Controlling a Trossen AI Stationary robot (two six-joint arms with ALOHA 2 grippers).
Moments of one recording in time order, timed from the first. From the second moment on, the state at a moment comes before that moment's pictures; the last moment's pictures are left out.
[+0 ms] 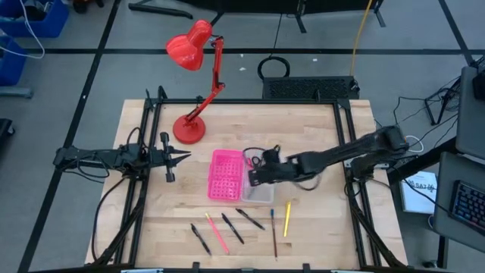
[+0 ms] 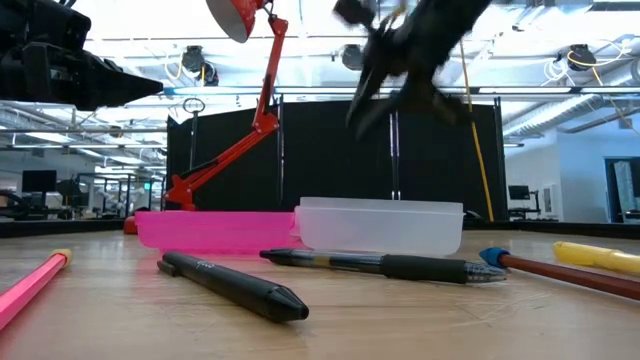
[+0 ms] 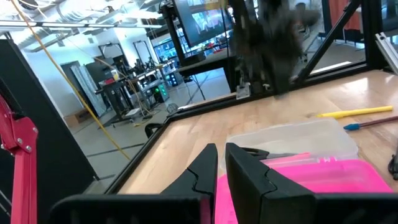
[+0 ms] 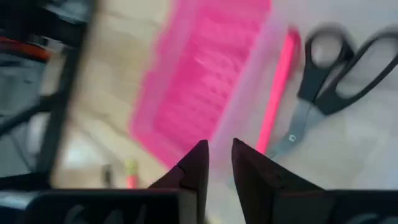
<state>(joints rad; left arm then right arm) -0.08 0.11 0.02 0.13 -0.24 0.33 0.21 1.57 1.12 -0.39 0.31 1.37</state>
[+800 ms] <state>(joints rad) -0.08 0.11 0.02 0.14 -0.31 0.22 0.64 1.62 1.12 -1.03 0.17 1.97</state>
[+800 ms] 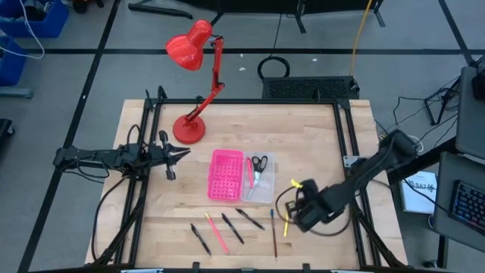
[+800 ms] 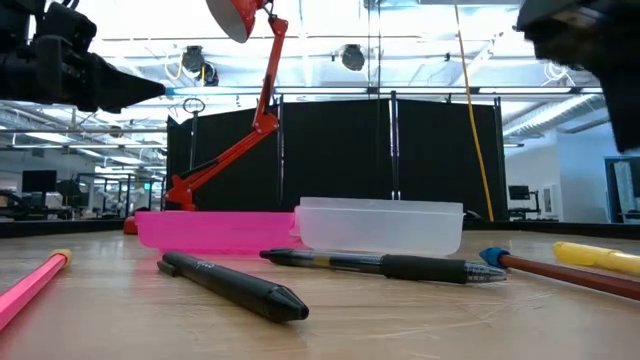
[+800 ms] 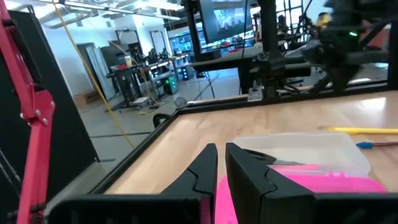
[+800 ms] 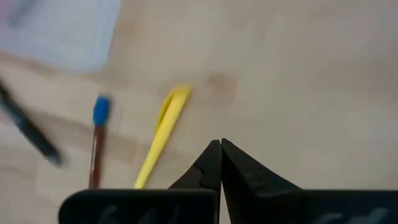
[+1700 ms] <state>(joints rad) -0.08 0.12 0.02 0.14 -0.32 0.26 0.69 2.08 1.68 -1.24 0.11 2.25</state>
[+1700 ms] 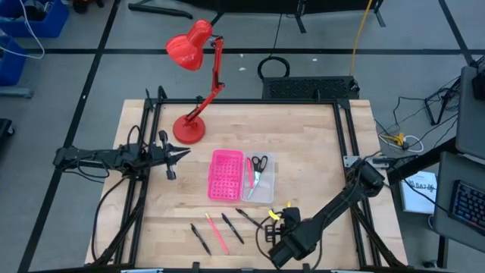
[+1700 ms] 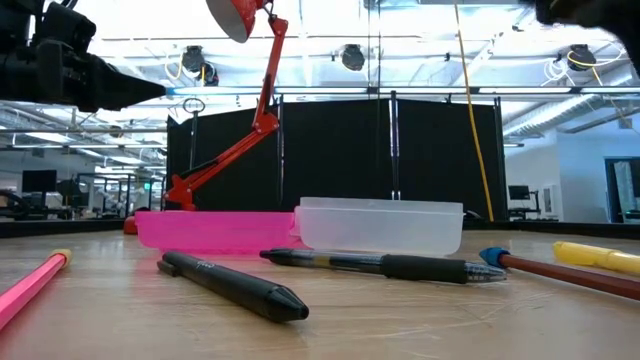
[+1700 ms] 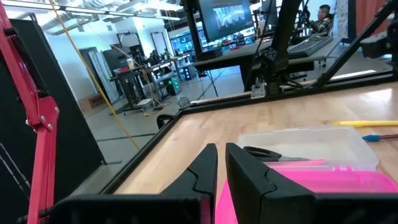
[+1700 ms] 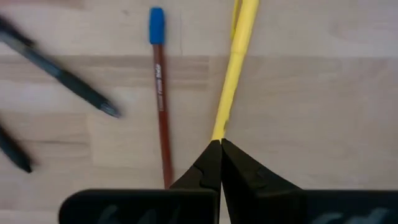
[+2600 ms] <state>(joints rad) -0.08 0.12 0.02 0.13 -0.32 0.23 0.63 2.08 1.56 -1.15 0.09 2.10</state>
